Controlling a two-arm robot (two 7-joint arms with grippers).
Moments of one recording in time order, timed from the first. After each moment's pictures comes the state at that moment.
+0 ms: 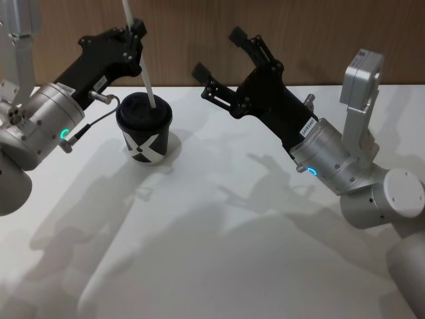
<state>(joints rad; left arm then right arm) -0.47 0.37 0.42 -1.52 -0.66 -0.05 -0.28 0.39 0.28 -0.38 -1.41 0.55 -0.39 0.67</state>
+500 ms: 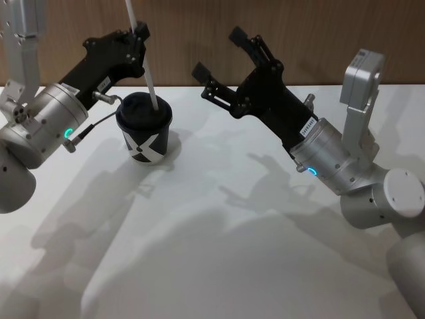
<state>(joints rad) -0.49 0.35 0.42 -1.48 -0.66 -0.04 -0.31 0.39 0.28 -0.38 -1.41 0.55 -0.39 0.67</state>
